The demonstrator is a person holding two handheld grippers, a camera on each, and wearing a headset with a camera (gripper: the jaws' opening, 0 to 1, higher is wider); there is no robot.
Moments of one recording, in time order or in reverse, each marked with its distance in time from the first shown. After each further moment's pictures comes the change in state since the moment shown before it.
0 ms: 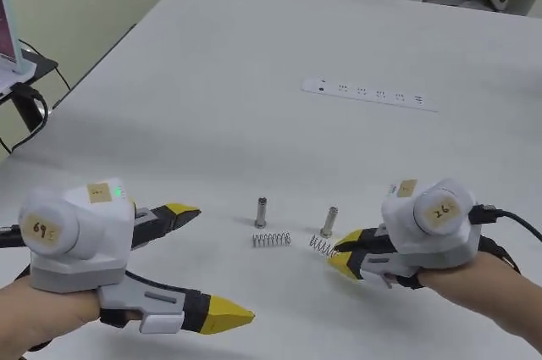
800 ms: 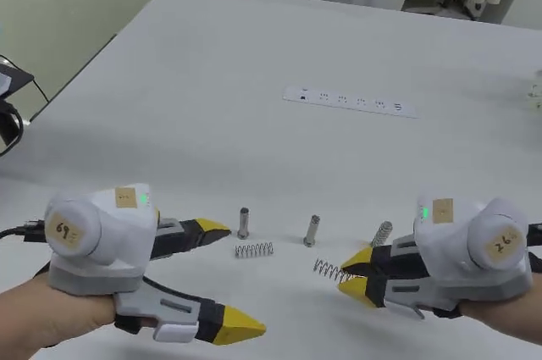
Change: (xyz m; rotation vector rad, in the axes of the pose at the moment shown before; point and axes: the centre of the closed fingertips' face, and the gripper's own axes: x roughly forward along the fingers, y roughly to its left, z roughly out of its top) left arm 0.034 -0.042 0.017 0.085 0.050 -0.208; right arm -0.051 0.032 0.003 -0.151 -0.045 0.077
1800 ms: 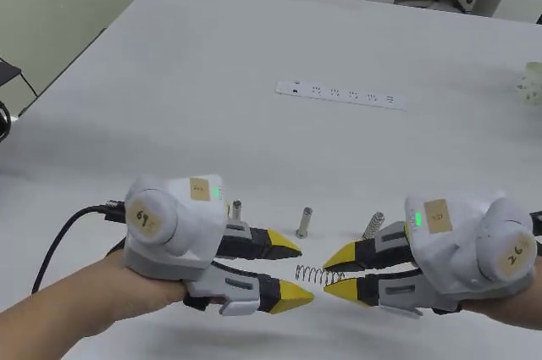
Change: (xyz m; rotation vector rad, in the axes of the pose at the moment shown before) left arm 0.047 -0.024 0.020 0.127 -0.010 -0.106; right arm -0.004 0.024 0.020 -0.218 -0.024 0.088
